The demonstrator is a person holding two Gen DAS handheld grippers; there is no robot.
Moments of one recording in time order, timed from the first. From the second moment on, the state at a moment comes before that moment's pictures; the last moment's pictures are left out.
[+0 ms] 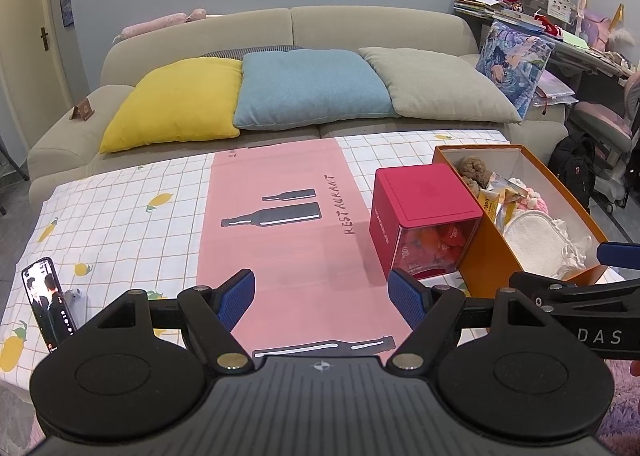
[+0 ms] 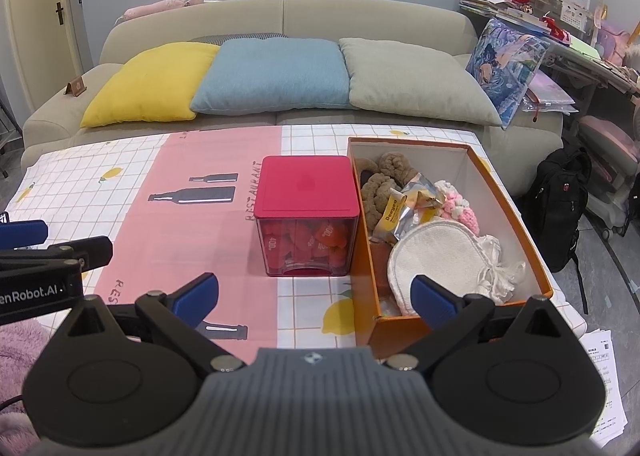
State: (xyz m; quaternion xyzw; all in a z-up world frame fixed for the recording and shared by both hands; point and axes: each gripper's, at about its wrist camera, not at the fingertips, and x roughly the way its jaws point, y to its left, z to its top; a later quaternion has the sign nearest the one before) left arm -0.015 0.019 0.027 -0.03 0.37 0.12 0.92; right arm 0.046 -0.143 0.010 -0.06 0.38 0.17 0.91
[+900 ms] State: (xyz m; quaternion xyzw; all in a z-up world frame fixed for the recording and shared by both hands) left arm -0.015 0.018 0.026 -0.03 0.37 0.12 0.92; right arm 0.048 -0.146 0.004 -0.06 0.39 0.18 0.90
